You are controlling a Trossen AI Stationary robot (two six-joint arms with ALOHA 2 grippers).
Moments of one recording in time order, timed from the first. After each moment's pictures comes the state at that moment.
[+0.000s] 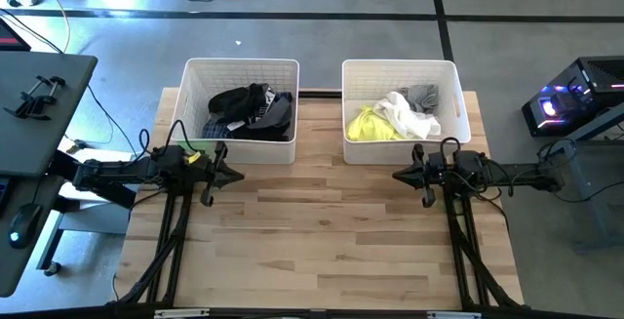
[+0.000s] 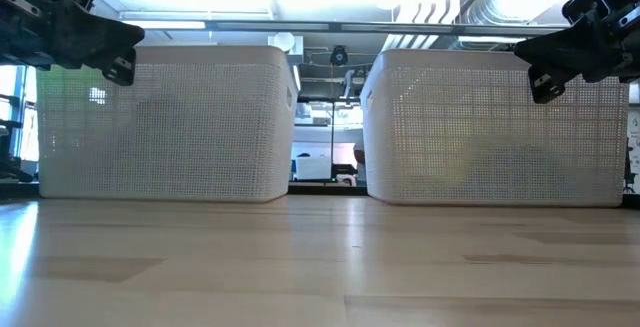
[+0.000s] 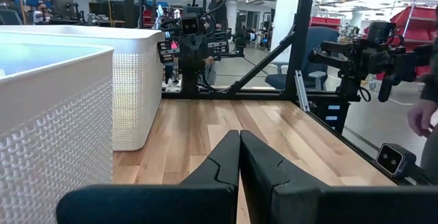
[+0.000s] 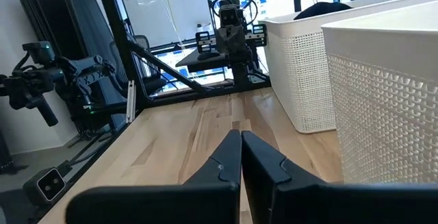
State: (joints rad) left arm 0.02 0.01 0.01 0.03 0.13 -0.05; right arm 0.04 0.01 0.01 0.01 0.00 0.18
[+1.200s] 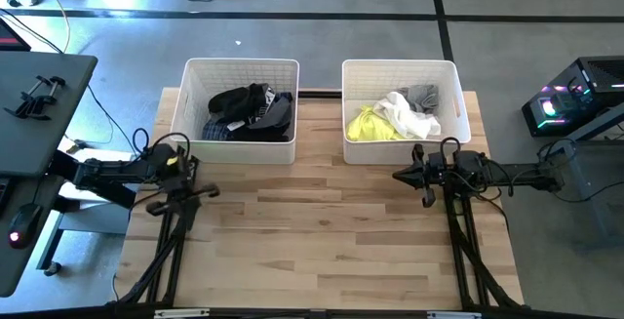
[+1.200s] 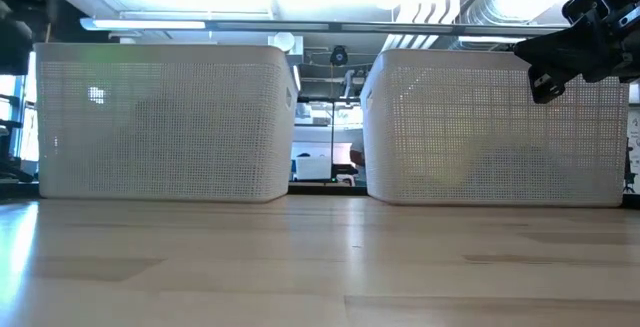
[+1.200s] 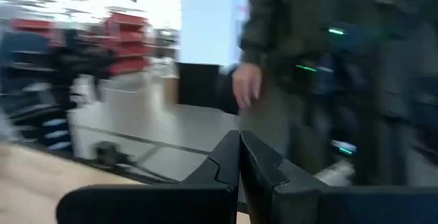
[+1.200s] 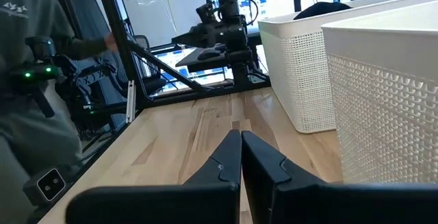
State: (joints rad) left arm 0.01 0.01 0.01 0.22 1.17 -0.21; right arm 0.03 0.01 0.01 0.01 0.00 0.18
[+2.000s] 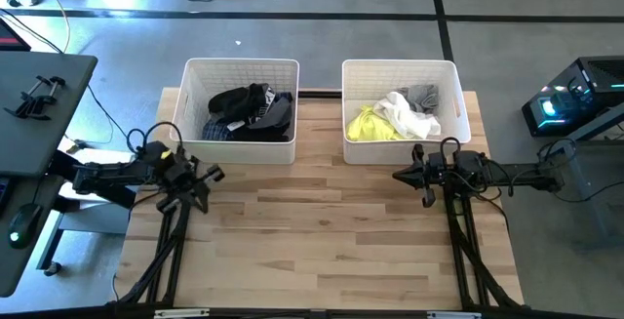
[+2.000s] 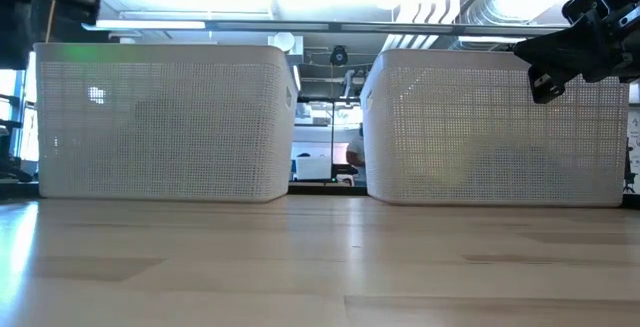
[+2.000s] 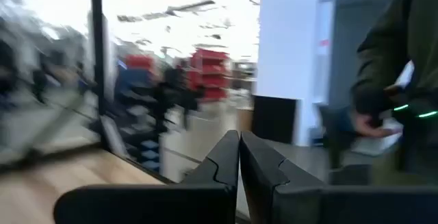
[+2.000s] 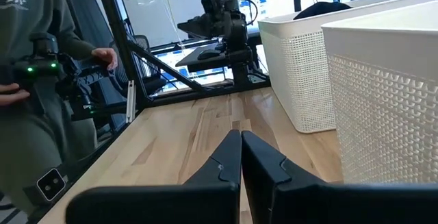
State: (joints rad) left arm 0.06 0.00 0.01 0.34 0.88 -0.27; right arm 0.03 0.01 0.01 0.01 0.00 0.18
